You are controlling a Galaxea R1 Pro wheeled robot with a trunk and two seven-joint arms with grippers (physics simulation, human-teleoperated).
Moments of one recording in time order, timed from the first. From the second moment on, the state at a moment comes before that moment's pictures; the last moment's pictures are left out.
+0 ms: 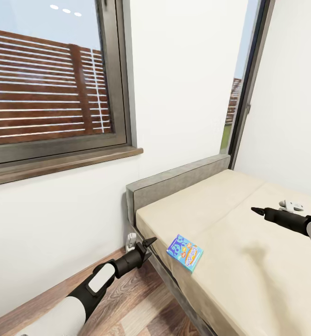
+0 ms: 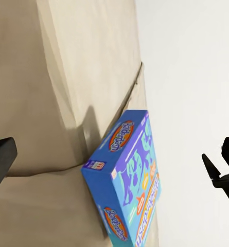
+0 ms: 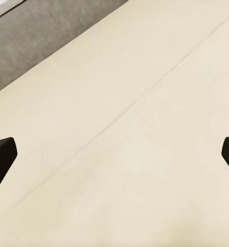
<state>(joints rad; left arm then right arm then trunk) -0.65 -0.06 -0.33 -0.47 1.22 0.45 -0.53 -0.64 -0.50 -0.20 -1.11 -0.43 0.75 0.32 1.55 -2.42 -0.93</state>
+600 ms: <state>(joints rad) -0.65 -0.05 -0.32 -0.43 1.22 0.45 -0.53 -0.64 -0.50 -0.21 -1.11 -0.43 0.75 0.32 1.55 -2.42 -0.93</state>
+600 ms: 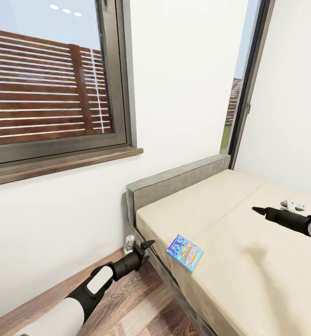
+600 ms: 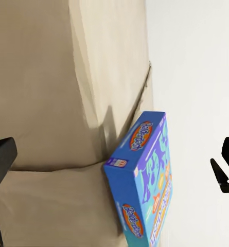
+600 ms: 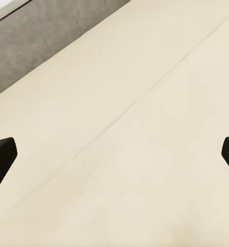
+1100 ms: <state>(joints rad) -0.65 -0.05 -0.27 -0.42 1.22 0.45 -0.53 -0.64 -0.50 -0.23 -1.12 -0.43 0.75 0.32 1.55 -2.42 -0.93</state>
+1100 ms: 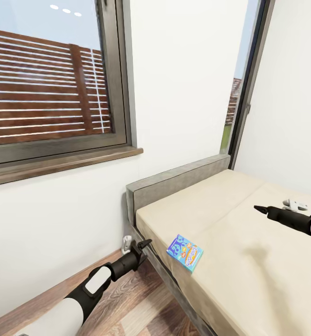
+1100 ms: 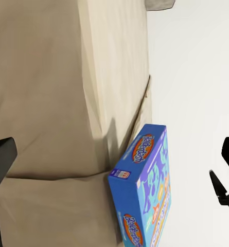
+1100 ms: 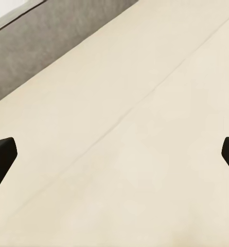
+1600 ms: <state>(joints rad) -0.65 -0.05 -0.26 -0.42 1.21 0.45 -0.53 -0.64 -0.50 -0.24 -1.13 -0.43 0.75 0.32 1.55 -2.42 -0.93</state>
